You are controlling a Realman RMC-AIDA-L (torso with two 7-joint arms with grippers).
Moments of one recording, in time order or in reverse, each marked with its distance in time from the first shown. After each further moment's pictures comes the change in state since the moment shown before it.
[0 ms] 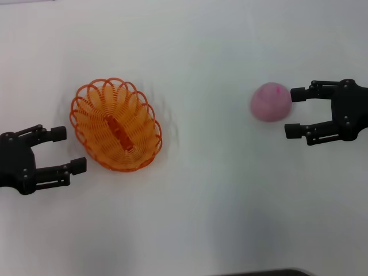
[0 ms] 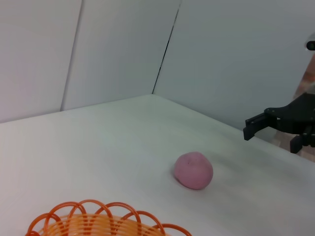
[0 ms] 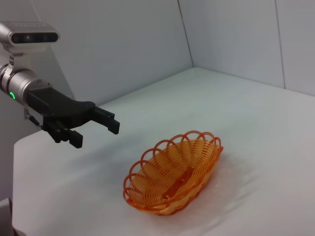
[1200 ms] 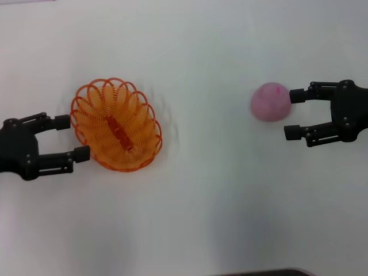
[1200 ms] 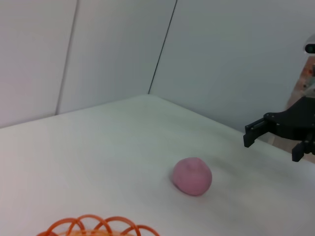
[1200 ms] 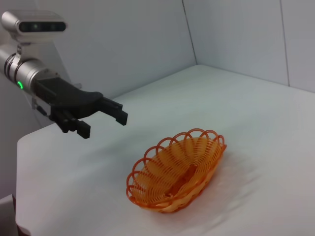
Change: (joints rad) left arm -0.044 0.004 0.022 0.033 0.000 0.001 -0.064; right arm 0.002 -0.002 -0.012 0.000 0.000 -0.002 0.004
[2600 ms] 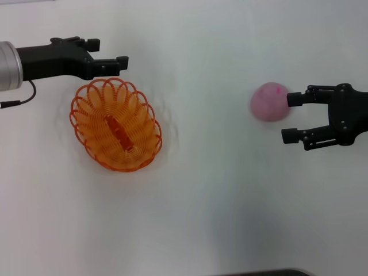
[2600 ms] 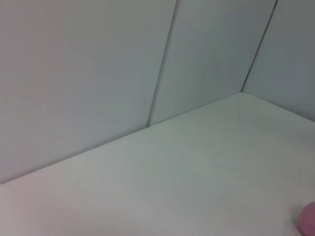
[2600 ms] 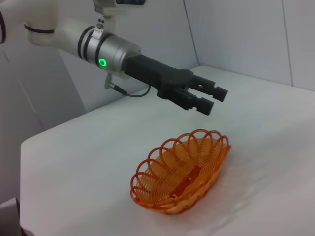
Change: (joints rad) left arm -0.255 -0.008 0.230 -0.136 -0.013 -0.572 -0.241; right arm -0.008 0.011 -0.001 0.000 0.003 -0.003 -0.001
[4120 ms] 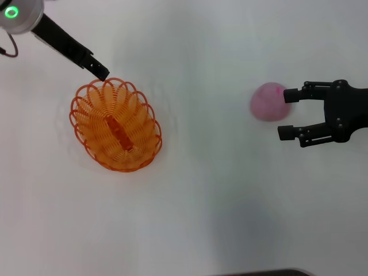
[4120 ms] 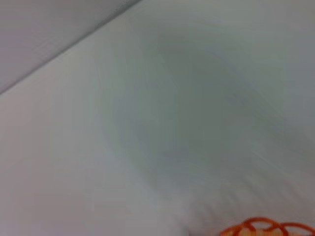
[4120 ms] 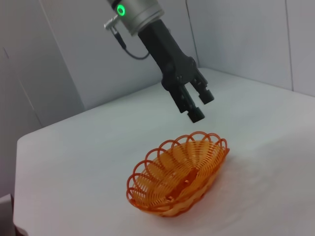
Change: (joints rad) left arm -0.361 0.061 0.278 0.140 0.688 0.226 -0.754; right arm 0.011 0.006 0.000 0.000 -0.003 0.017 -0.026
